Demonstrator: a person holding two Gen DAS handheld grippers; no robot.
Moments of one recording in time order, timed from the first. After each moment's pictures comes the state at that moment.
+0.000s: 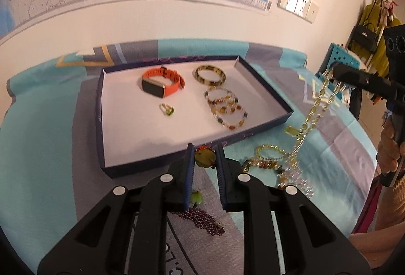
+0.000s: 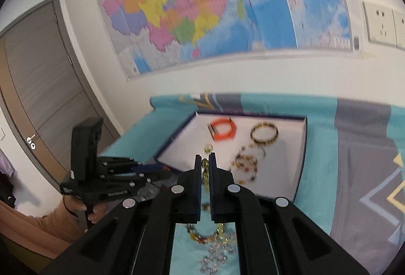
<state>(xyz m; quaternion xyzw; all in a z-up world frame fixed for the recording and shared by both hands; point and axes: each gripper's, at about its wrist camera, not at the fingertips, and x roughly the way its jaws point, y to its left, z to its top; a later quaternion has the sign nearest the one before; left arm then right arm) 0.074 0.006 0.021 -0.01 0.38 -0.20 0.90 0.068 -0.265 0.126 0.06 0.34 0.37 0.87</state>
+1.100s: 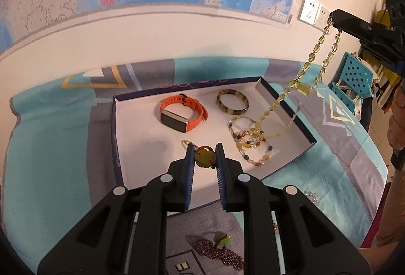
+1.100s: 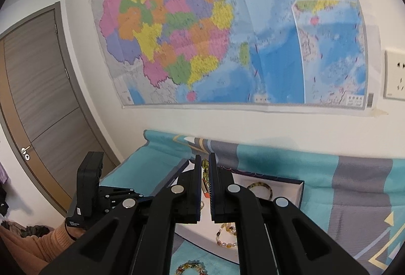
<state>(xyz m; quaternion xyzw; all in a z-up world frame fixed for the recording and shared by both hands) 0.132 0.014 0.030 0.00 0.38 -0.18 0.91 0.145 -0.240 0.161 0.06 0.31 0.36 0.88</state>
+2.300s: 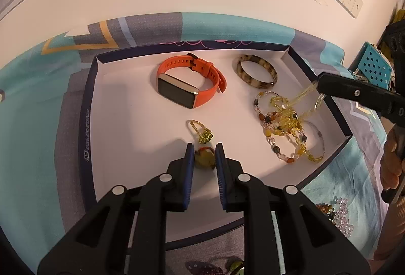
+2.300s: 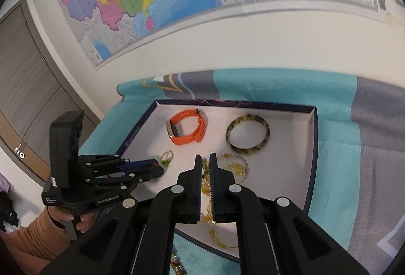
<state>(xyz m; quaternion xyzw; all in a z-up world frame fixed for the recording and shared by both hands) 0.177 0.004 -0.026 0.00 0.46 -0.15 0.88 0.182 -0.231 0.039 0.06 0.45 0.33 0.83</state>
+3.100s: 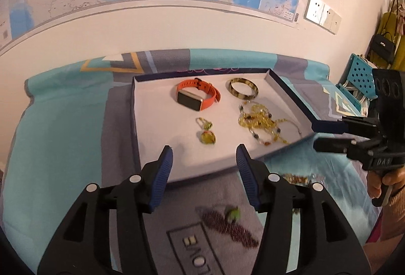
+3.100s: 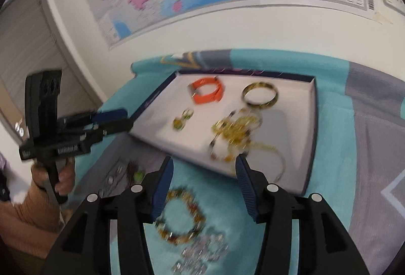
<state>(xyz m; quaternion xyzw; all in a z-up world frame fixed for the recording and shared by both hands) 0.093 0.032 0.019 -0.01 0.37 -0.15 0.92 0.091 -0.237 0.040 0.00 0.43 0.35 0.83</state>
